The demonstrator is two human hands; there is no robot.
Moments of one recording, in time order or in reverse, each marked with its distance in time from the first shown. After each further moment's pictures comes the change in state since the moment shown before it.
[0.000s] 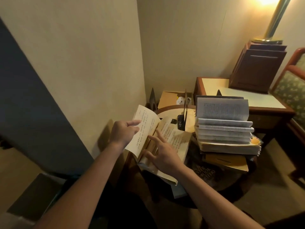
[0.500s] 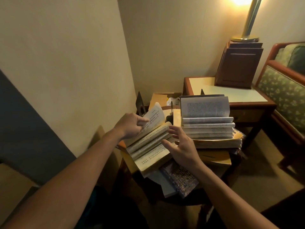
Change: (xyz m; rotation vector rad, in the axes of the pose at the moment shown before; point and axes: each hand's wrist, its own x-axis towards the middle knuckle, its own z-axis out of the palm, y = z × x) left_hand 0.038 0.041 0.041 0.691 -0.373 0.379; right_hand -0.033 0.047 -0.075 0.293 0.333 0.017
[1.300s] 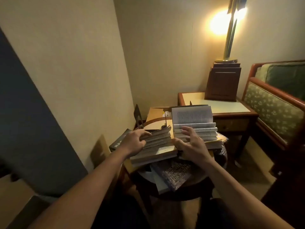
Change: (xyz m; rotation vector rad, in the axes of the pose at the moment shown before) left_hand -0.073 0.038 0.028 -0.128 0.099 0.079; right_hand -0.046 -0.018 -0.072 -0.048 0.069 0.050
